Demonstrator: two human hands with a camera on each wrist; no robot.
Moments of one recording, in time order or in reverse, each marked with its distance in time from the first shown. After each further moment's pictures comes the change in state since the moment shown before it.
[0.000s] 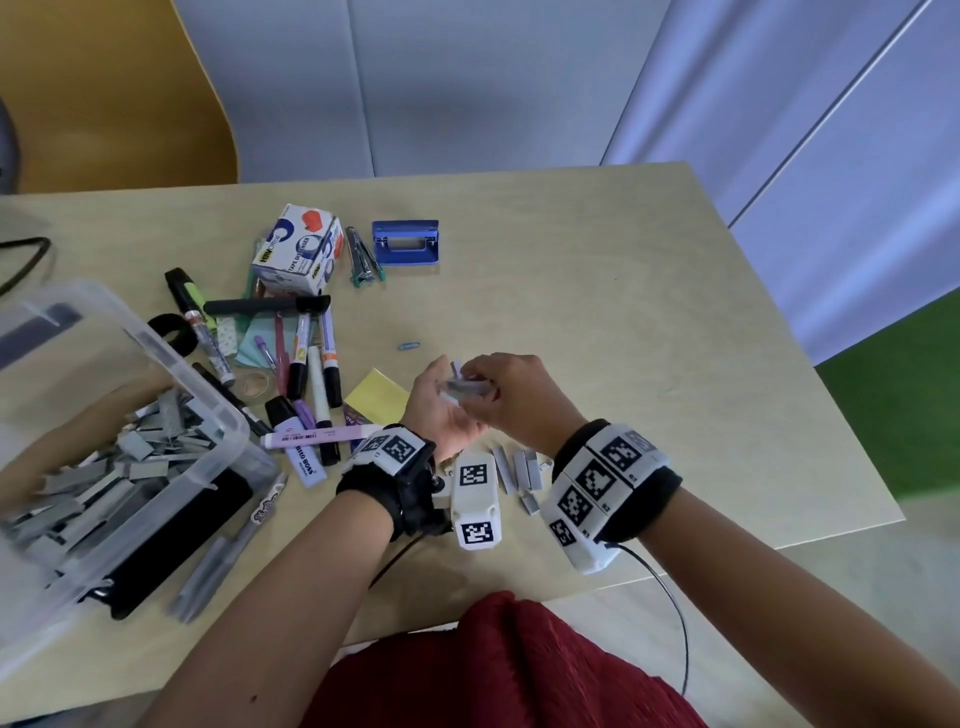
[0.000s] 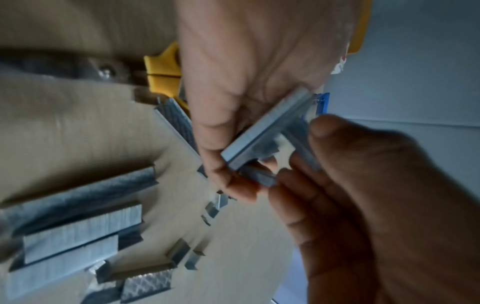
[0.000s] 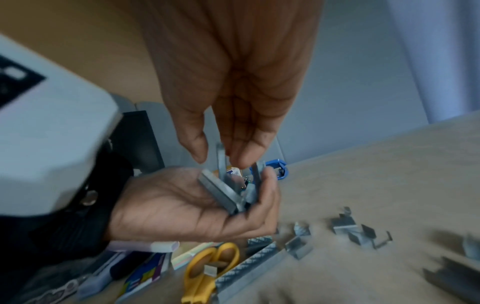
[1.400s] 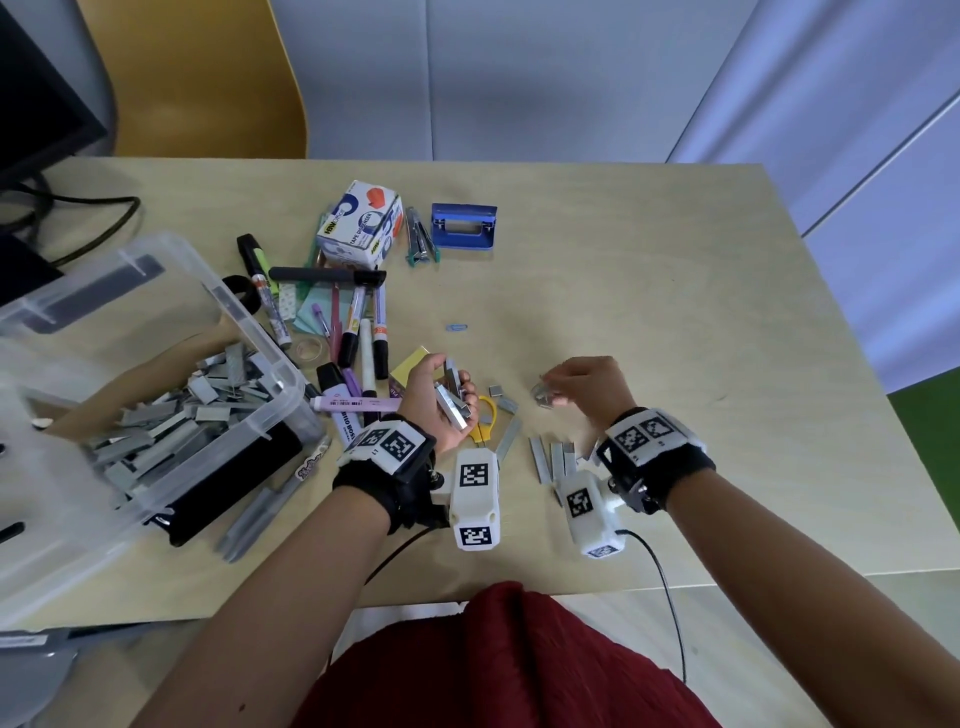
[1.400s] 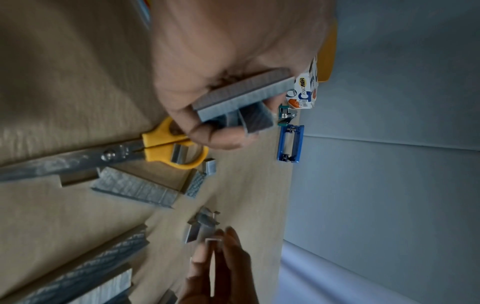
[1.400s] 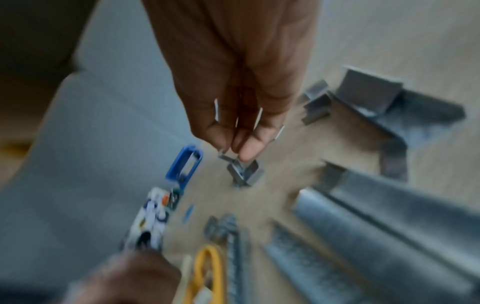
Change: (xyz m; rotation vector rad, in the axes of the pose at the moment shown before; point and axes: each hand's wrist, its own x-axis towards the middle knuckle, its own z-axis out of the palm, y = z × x) left_hand -0.015 0.022 -0.040 0.074 0.188 0.011; right_hand 0.014 0.071 0.018 0.513 0.075 0.469
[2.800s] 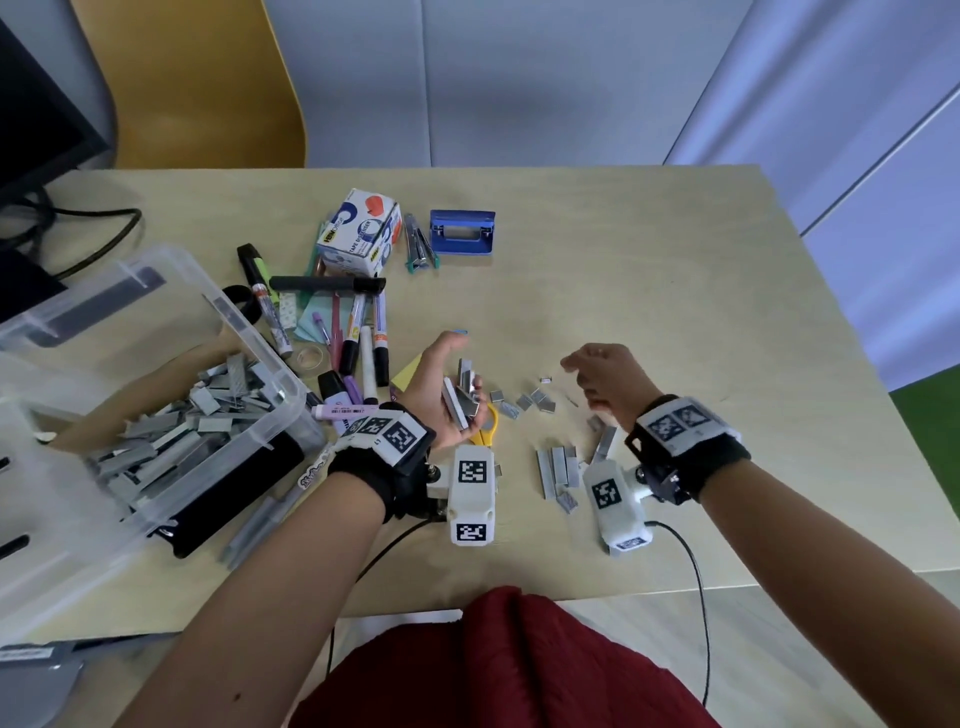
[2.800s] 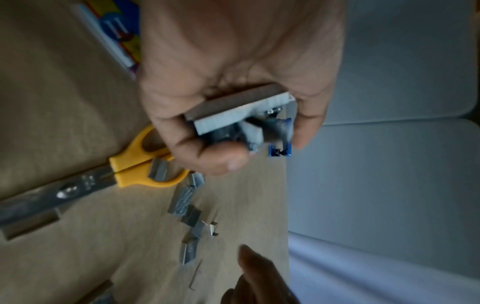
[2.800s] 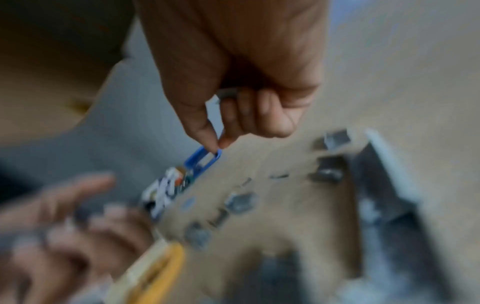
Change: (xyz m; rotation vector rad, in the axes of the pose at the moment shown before) left_hand -0.014 0.017 0.013 0.205 -0.018 -0.105; right_hand 0.001 -0.020 -0.019 0.095 -0.051 0.064
